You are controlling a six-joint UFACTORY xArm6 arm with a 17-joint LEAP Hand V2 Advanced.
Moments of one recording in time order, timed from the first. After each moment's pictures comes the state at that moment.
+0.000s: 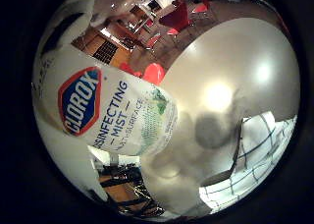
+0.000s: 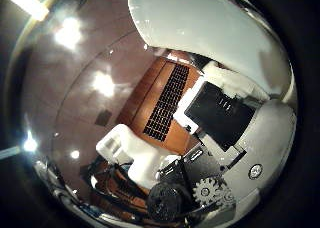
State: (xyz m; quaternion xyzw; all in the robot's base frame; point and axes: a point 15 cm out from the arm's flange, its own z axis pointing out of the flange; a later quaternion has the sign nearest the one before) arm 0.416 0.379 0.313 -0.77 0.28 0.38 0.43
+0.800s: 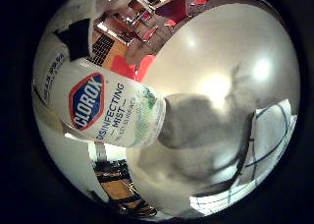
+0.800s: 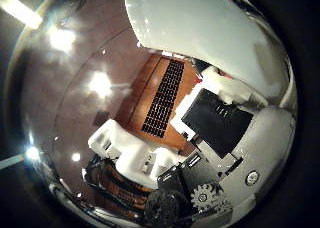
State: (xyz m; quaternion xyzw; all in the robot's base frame) arm 0.397 0.378 0.270 -0.78 0.27 0.40 0.39
